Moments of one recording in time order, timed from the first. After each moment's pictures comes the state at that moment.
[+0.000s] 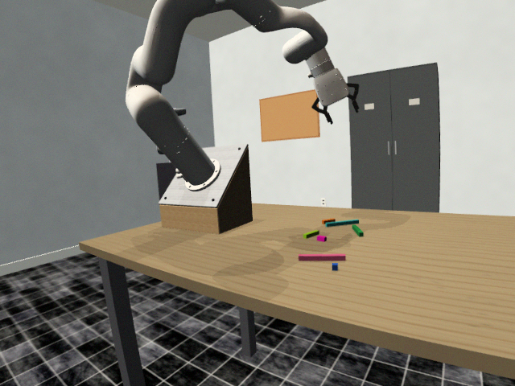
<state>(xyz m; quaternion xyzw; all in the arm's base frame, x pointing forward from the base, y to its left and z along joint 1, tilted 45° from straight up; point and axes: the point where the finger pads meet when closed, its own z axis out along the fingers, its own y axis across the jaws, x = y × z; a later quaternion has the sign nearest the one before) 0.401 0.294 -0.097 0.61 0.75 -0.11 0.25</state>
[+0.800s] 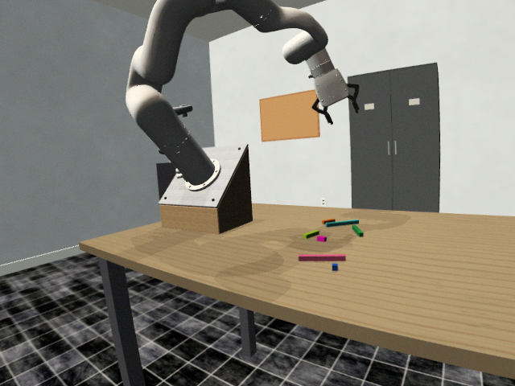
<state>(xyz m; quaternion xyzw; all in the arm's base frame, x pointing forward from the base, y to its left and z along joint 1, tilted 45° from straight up) 0.401 0.291 -0.098 0.61 0.74 -0.11 0.25</state>
